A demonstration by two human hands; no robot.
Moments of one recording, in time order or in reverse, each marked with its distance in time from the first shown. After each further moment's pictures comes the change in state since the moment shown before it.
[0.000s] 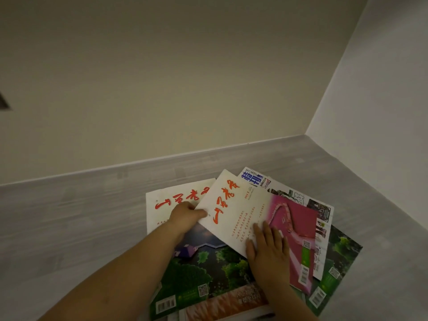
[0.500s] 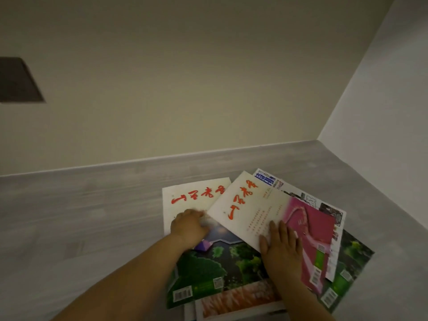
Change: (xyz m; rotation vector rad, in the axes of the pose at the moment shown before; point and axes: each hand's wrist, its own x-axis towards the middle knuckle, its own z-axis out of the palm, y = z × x) left_hand -0.015 -0.032 -0.021 0.693 0.057 0.226; right_hand 0.000 -0.010 -0.003 -0.061 0.020 0.085
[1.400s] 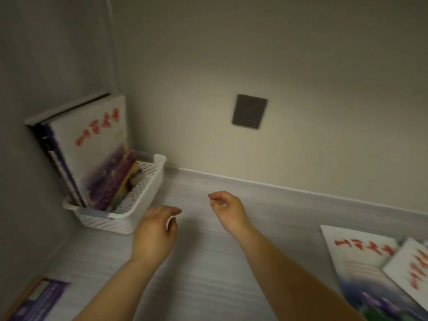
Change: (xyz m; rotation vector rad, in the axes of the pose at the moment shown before) left_hand -0.219 -0.348 -0.193 -0.174 0.919 -0.129; right_hand -0.148 -0.493 0.000 0.875 -0.380 -0.616
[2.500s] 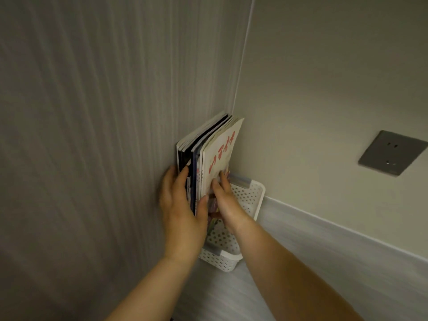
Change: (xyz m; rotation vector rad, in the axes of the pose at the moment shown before) left_hand 0.078 -0.107 -0.117 -0.213 0.605 -0.108; right_hand 0.085 -0.126 0.229 0.407 -0.474 0.074
